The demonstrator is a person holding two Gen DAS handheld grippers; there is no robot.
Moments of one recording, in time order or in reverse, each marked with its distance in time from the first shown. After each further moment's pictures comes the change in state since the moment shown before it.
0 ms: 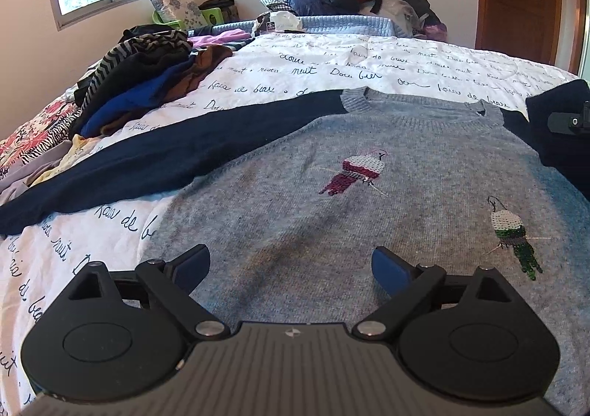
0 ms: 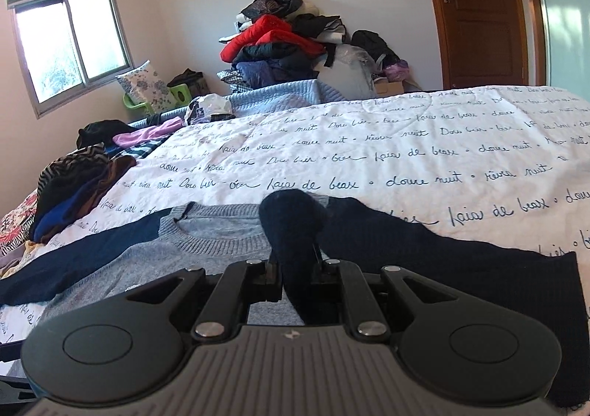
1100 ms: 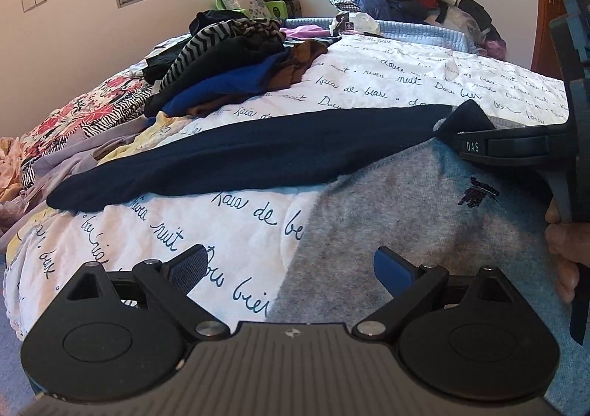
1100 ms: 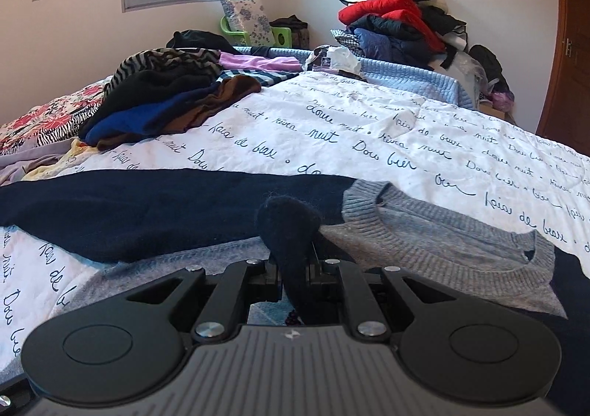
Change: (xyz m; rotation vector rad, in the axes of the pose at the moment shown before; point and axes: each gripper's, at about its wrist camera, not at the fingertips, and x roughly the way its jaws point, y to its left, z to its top) left arm -0.012 0.095 -0.001 -0.117 0.017 0.143; right arm 0.096 0.192 -0.021 -0.357 0.113 0.150
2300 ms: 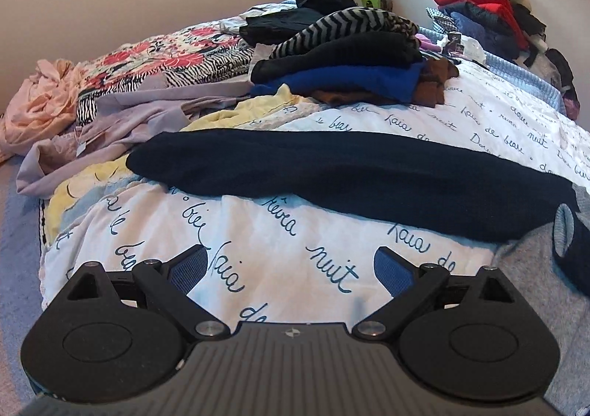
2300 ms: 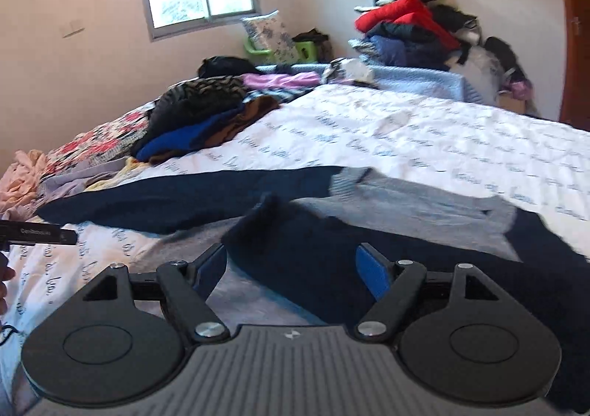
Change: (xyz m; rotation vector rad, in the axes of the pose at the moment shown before) left arm 0.047 0.141 0.015 -0.288 0.066 0.108; right arm -0.123 -0.078 -0.046 0.103 -0.081 0.038
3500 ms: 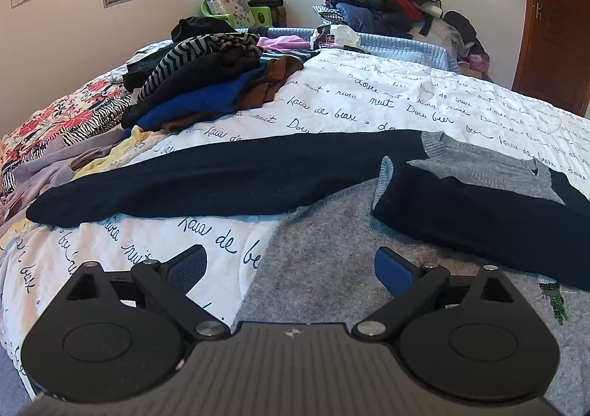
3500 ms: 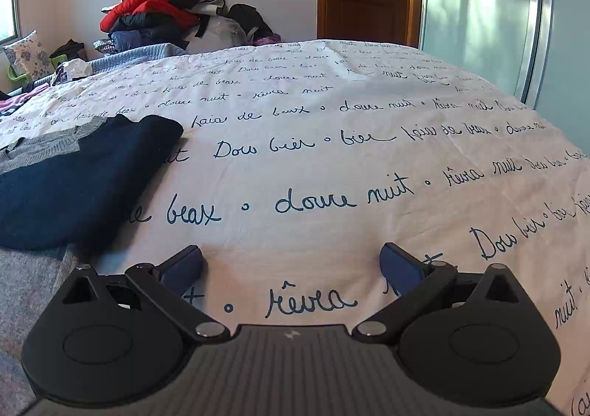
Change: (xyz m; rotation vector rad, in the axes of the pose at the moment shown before) left arm -0.074 -0.149 -0.042 0.269 -0.071 -0.191; right arm -0.084 -0.192 -0.115 0.302 0.072 -0.615
